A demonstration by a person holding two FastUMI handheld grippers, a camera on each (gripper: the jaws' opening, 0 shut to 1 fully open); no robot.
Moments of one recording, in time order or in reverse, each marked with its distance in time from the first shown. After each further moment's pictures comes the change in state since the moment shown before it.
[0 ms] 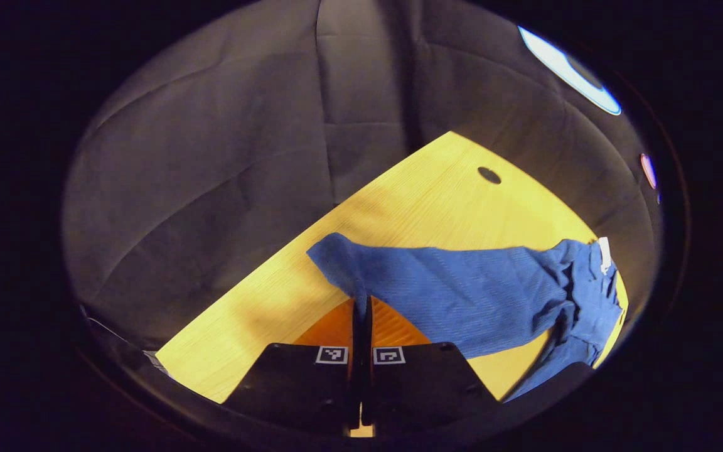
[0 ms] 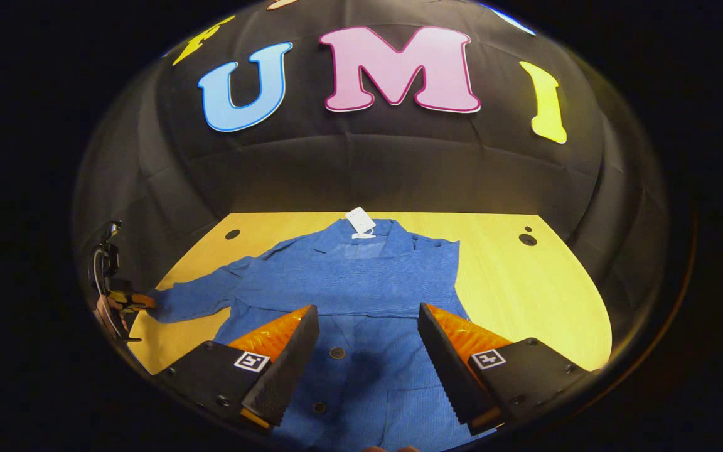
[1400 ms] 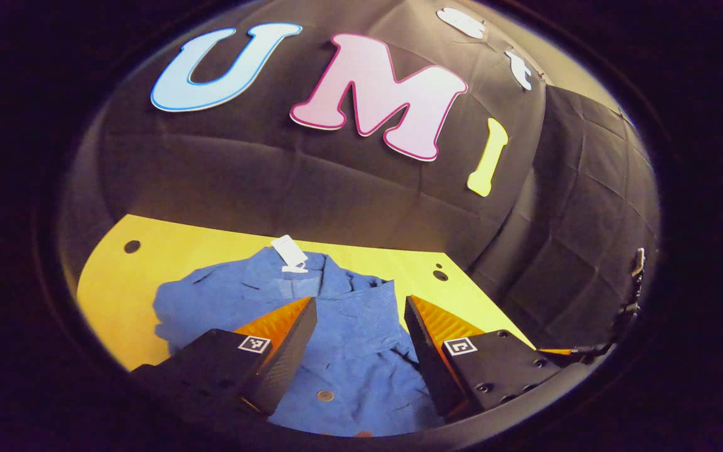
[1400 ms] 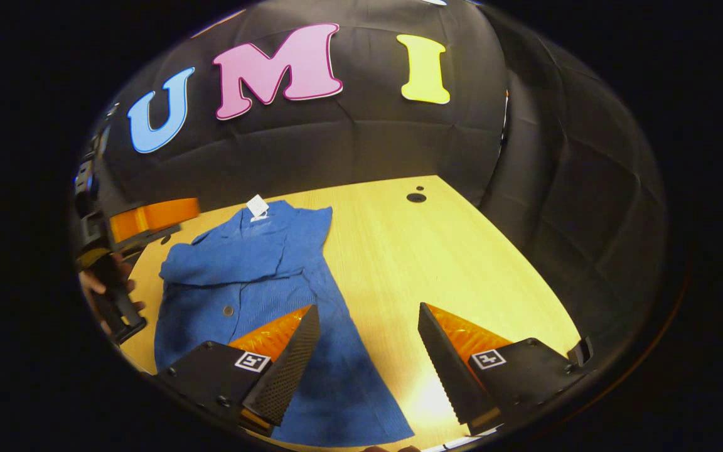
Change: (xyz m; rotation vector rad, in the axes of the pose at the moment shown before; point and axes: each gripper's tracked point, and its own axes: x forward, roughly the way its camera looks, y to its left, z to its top) left arm -0.173 -0.363 -0.103 0.614 -0.218 -0.761; right arm -0.086 -0.160 -0.080 0.164 0.086 -0.243
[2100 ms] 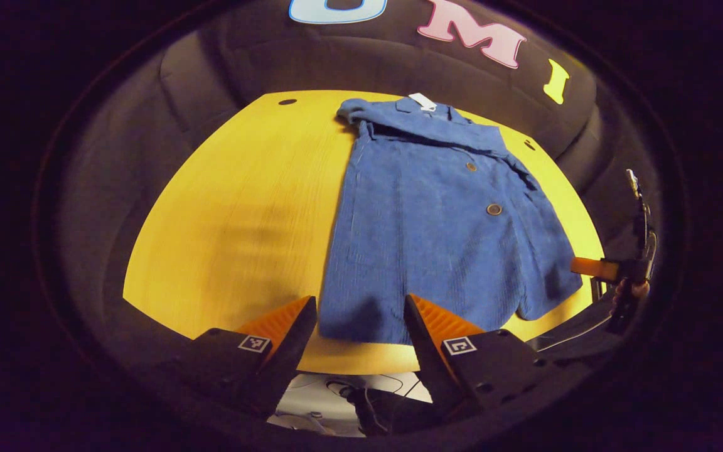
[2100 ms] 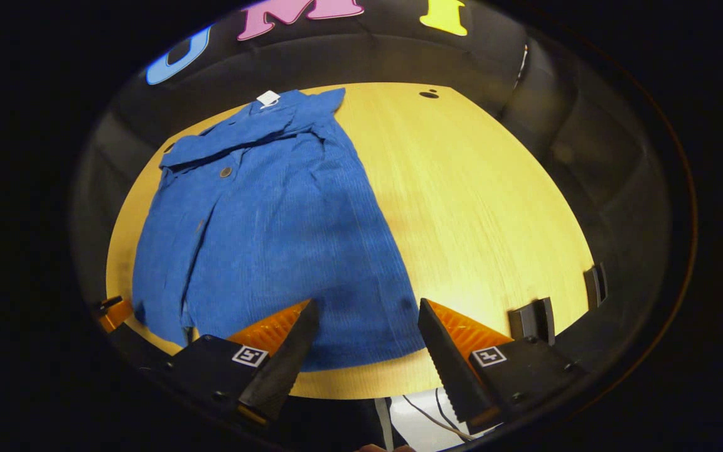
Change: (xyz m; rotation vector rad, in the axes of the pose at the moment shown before) left arm -0.202 0.111 -0.283 -0.162 0.539 0.357; right arm -0.039 -0.014 -0.161 -0.082 0.368 -0.037
